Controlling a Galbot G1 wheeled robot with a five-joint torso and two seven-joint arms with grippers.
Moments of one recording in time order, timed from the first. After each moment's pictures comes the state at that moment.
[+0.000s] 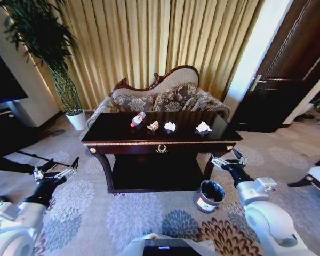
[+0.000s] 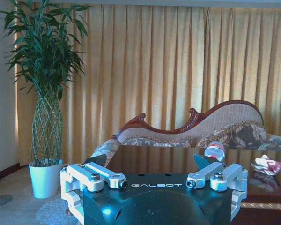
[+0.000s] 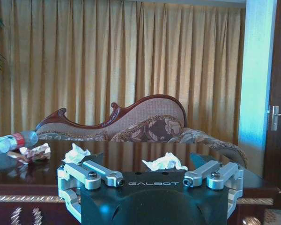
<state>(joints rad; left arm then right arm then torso) 1.87 -1.28 -1.18 -2.43 -0.67 0.24 0.13 -1.68 1.13 0.83 2.34 0.50 -0.22 0.12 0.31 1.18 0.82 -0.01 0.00</state>
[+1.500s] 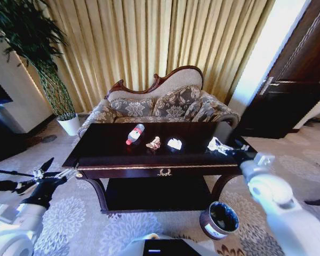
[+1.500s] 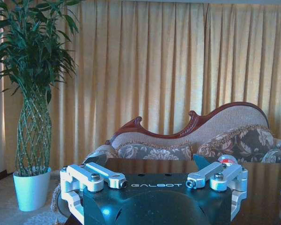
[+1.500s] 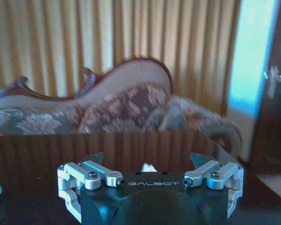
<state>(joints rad) 1.89 -1.30 -1.18 -2.49 -0.66 0.24 0.13 -1.34 0.82 0.80 2.11 0.89 -0.53 0.33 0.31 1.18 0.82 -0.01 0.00</state>
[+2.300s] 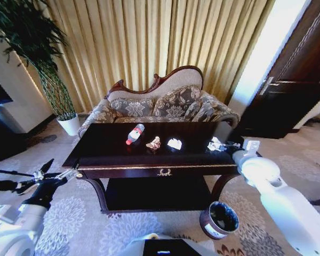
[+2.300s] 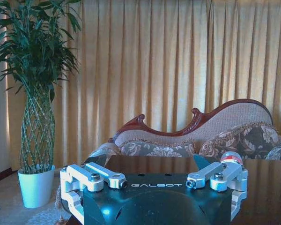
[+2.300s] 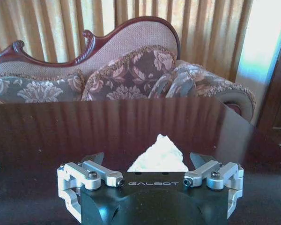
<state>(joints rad) 1.89 -1.31 -1.17 -2.48 -0.65 0.24 0.12 -1.17 0.77 0.60 1.99 0.98 -0.62 0.42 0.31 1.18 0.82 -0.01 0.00</state>
